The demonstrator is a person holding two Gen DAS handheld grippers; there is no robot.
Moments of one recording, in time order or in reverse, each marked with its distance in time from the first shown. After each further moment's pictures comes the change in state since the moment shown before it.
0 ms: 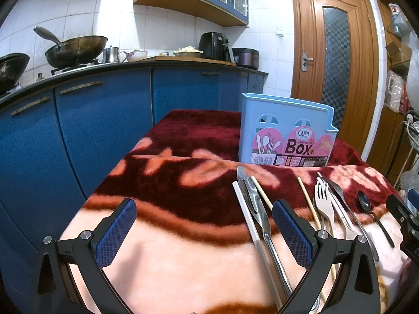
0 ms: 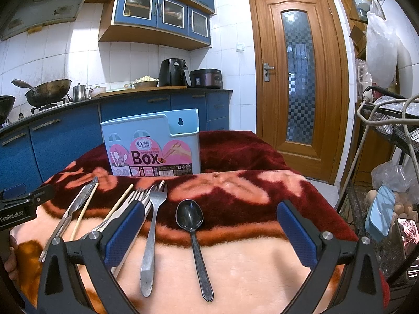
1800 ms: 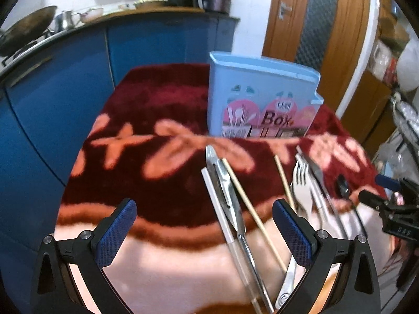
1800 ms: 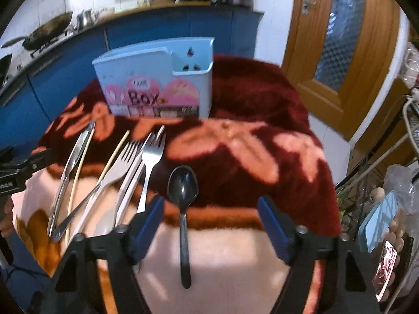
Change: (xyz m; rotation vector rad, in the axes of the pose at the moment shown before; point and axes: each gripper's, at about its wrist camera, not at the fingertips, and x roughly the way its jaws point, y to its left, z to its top) left arm 0.045 -0.017 0.044 0.099 0.387 -0.165; right arm 0.058 -0.004 0.041 -0.140 0.603 0.128
